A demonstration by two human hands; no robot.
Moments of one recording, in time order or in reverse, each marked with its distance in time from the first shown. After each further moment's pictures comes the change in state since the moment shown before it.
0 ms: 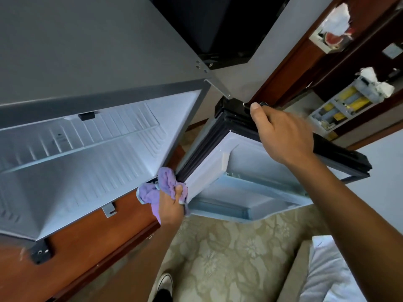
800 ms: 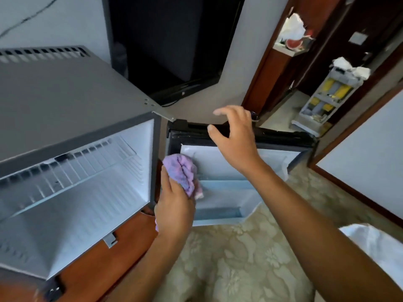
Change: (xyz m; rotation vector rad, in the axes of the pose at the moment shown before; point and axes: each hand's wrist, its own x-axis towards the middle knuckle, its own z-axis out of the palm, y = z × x) left_hand -0.107 0.138 -0.007 0.602 0.026 0.597; right_hand -0.032 0.014 -0.007 0.617 0.331 -0.005
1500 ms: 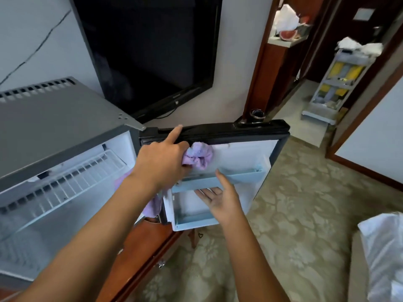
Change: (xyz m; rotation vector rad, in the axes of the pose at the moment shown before) left_hand 0.055 0.127 -0.073 0.846 -0.133 0.623; right_hand -0.120 0.048 0.032 1.705 0.156 1.355
